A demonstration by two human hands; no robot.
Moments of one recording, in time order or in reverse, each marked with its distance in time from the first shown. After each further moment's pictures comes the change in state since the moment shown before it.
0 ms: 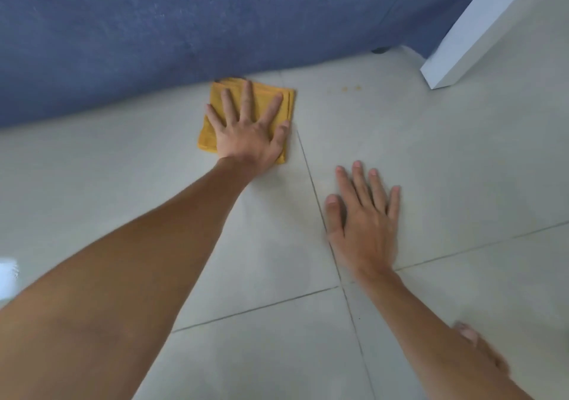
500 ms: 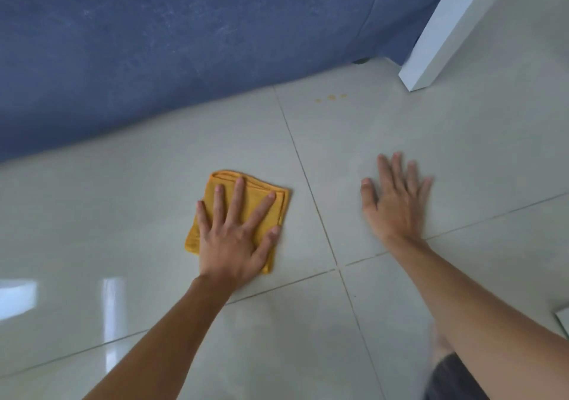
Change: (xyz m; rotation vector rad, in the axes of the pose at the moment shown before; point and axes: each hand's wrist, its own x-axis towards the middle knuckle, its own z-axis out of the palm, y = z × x) left_hand -0.179 -0.031 0.014 0.057 0.000 0.127; right_hand 0.023 0.057 -0.016 -0.058 -0.159 0.200
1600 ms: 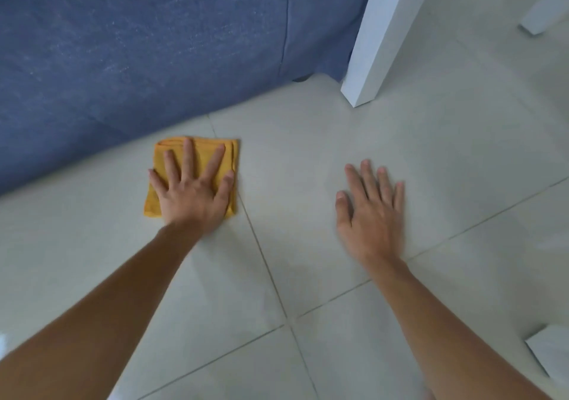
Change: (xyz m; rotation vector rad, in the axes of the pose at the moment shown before) left_hand 0.166 0.033 -0.013 -0.023 -0.005 -0.157; right_hand 0.034 0.041 0.003 0.016 0.137 0.009
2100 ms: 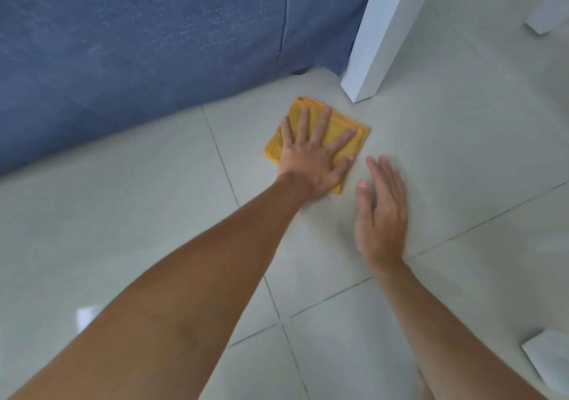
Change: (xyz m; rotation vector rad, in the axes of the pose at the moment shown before) left_hand 0.027 0.182 0.002 0.025 -0.037 0.532; right_hand 0.003 0.010 -0.003 0.592 0.261 0.085
